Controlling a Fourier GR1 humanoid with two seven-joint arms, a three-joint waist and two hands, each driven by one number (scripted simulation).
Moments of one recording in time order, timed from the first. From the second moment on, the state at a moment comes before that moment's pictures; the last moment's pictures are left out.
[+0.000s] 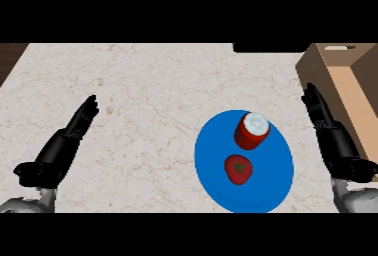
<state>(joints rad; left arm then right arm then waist) -0.06 0.46 -0.23 -1.61 0.16 0.10 -0.06 -0.12 -0.47 0.25 -1.55 -0.18 -0.25 -0.18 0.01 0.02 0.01</state>
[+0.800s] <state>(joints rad) -0.01 0.44 -0.01 -1.57 0.41 0.08 0.13 -0.10 -0.47 0.15 -1.82 -0.01 -0.51 -0.07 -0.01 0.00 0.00</state>
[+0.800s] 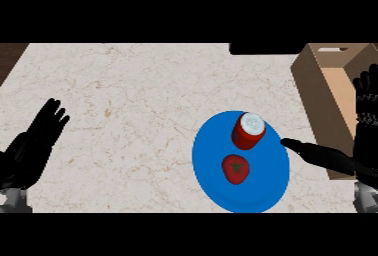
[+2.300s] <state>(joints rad) -0.01 0.40 0.01 -1.63 0.39 0.08 0.20 -0.60 -0.61 0.50 -1.78 0.07 0.18 1.09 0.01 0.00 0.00</state>
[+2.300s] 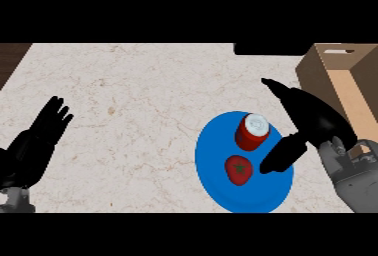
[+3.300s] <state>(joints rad) -0.02 0.36 0.07 -1.61 0.35 0.01 0.20 -0.58 -0.47 0.48 -1.67 0.23 0.26 1.03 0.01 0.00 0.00</state>
